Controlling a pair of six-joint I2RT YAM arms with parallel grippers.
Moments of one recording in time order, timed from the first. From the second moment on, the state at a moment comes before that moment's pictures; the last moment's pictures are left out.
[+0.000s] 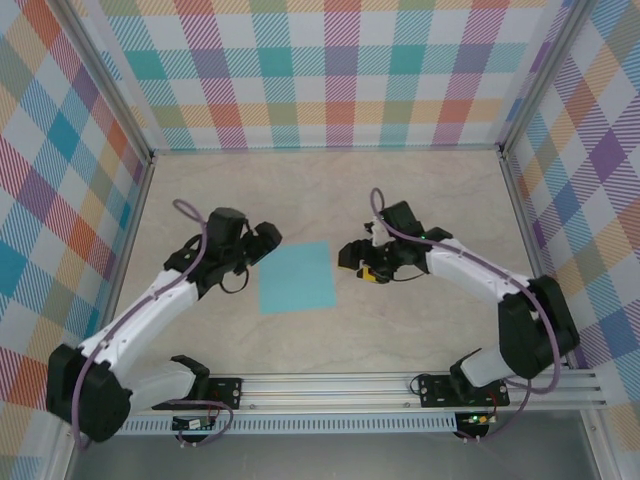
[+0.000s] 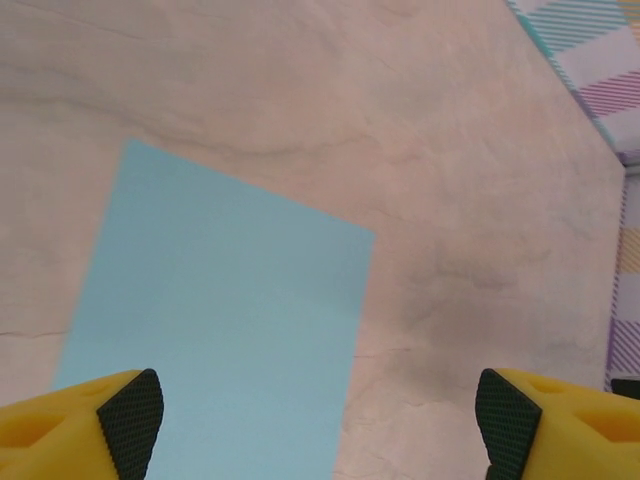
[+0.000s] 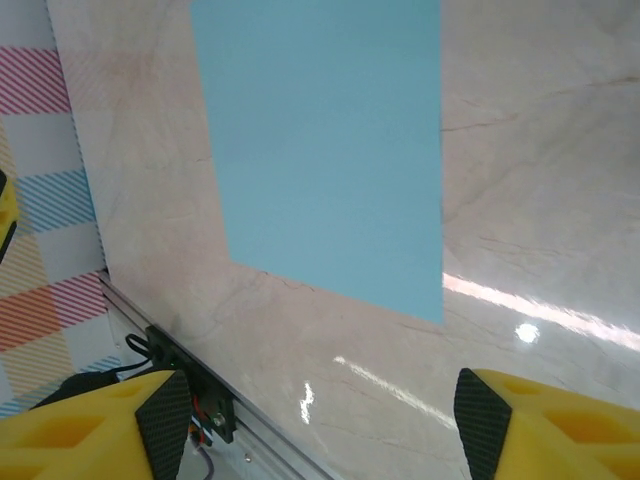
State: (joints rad) left arm -0.43 1.09 0.83 -0.51 0.02 -0.97; right arm 0.55 1.50 0.97 -0.48 -0.57 0.75
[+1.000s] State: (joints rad) left arm -0.37 0.84 0.57 -0.54 0.15 -0.88; right arm 0.74 2.03 1.38 -0.61 -0.39 0.73
